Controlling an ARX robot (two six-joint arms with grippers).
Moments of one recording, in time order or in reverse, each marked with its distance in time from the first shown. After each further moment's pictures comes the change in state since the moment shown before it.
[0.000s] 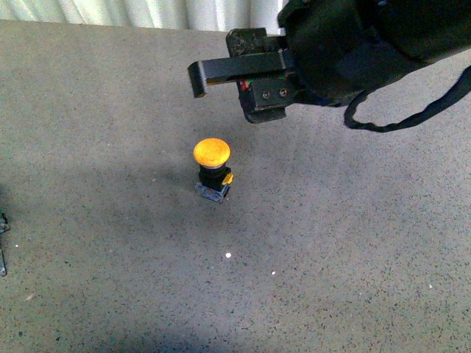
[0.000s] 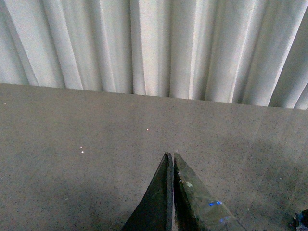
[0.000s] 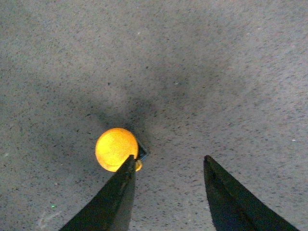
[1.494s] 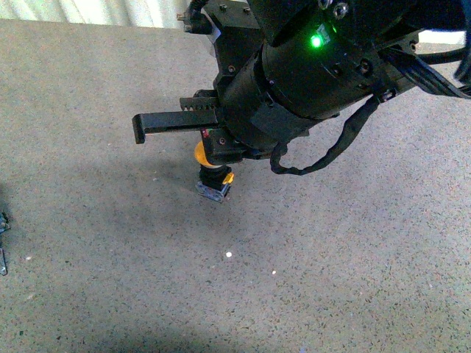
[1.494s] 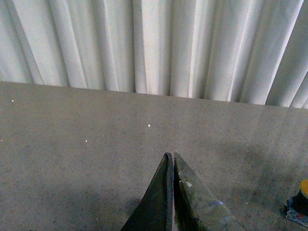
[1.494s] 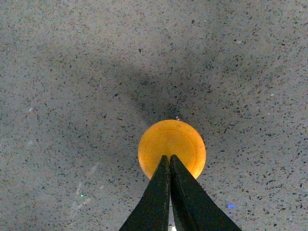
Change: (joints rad) left arm 0.001 -0.451 0.000 -0.464 0.000 0.000; right arm 0.073 0.207 0.115 -0.051 -0.060 0.143
